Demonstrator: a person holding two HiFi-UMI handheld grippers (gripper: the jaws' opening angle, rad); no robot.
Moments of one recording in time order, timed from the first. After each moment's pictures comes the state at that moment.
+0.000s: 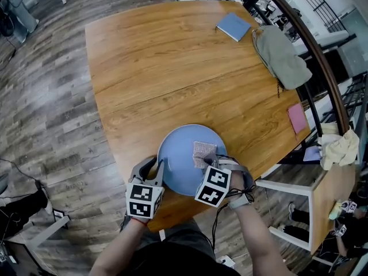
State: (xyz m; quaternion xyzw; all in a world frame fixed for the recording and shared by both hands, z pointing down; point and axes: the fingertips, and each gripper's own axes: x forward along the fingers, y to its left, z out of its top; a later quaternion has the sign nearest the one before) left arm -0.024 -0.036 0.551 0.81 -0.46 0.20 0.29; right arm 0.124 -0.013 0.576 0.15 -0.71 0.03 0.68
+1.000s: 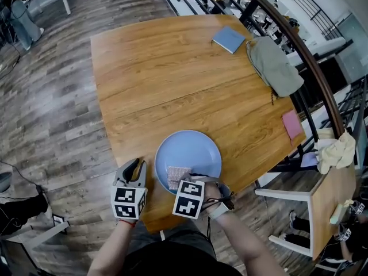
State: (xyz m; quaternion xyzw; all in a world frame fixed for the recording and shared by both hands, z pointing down) left arm -0.084 -0.040 0.527 0.79 -0.52 0.19 0.25; right arm 0.038 0.061 0.570 0.03 -0.76 0.09 0.64
